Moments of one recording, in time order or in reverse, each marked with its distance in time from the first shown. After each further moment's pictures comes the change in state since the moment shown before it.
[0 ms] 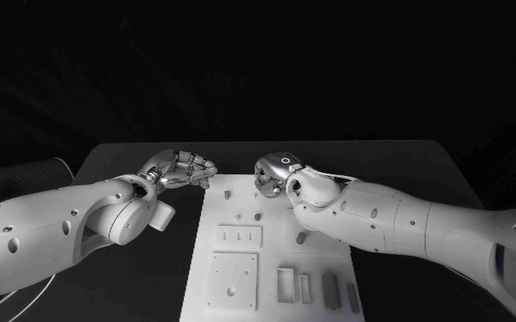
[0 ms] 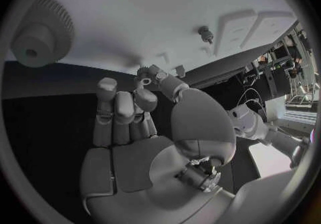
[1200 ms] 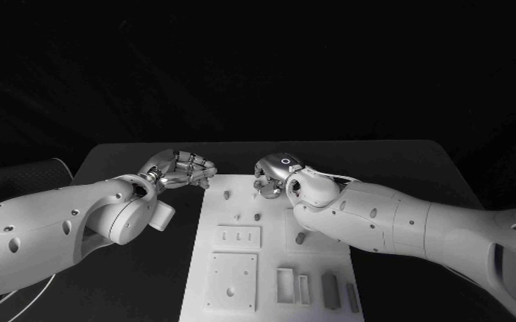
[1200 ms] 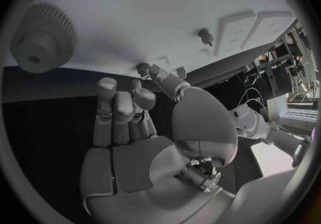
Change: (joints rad) left arm 0.000 0.006 0.000 -0.008 -0.001 0.003 -0.002; left_hand 0.009 0.001 0.000 0.000 0.000 0.000 0.000 0.000 0.000 0.000 0.000 -0.004 0.003 0.000 0.000 -0.004 0.006 0.000 0.000 0.000 -0.004 0.001; right arm -0.001 0.000 -0.001 -0.002 0.017 0.010 -0.006; right_hand -0.004 -0.075 0.011 0.045 -0.007 -0.081 0.037 -0.053 -0.018 -0.018 0.029 -0.004 -0.001 -0.020 0.020 -0.005 -0.022 0.000 -0.004 0.007 -0.004 0.000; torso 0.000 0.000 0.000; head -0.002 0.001
